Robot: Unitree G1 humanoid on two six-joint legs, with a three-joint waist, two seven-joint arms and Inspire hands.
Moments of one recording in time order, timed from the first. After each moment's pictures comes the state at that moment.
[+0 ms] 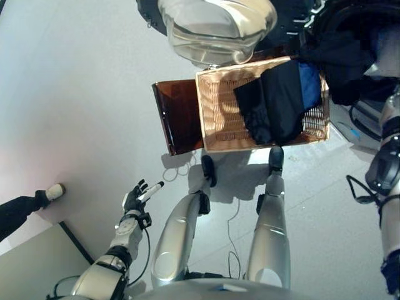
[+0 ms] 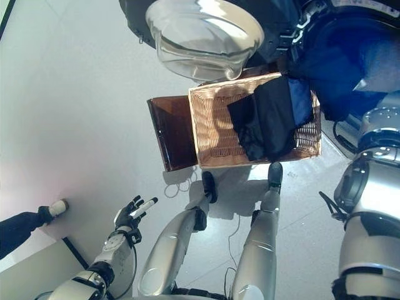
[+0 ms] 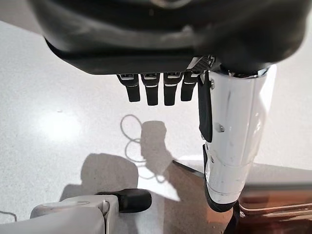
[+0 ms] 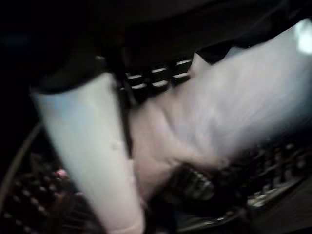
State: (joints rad) left arm -0.27 0.19 -0.22 1.12 -0.65 -0.25 0.12; right arm -1.29 -0.81 -0.21 1.33 1.36 -0.39 -0.45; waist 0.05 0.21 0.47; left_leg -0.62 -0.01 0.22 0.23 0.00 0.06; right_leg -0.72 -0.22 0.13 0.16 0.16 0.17
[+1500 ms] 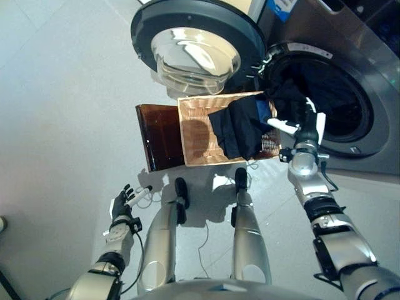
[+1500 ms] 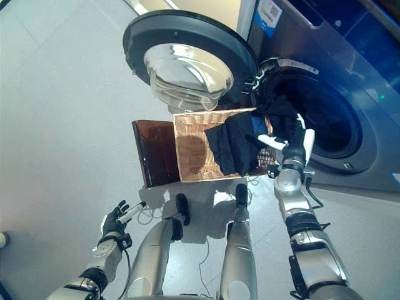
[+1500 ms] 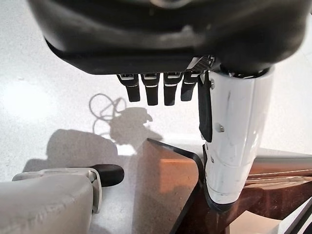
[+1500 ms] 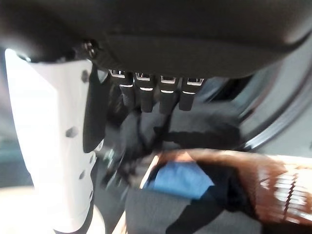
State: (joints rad) left arm -0.22 0.21 -0.08 1.11 -0.48 -0.27 0.18; right arm -0.54 -0.45 0.14 0.68 0.08 -0.11 -0.46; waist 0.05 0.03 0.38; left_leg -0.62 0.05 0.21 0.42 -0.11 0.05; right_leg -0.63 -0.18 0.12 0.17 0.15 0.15
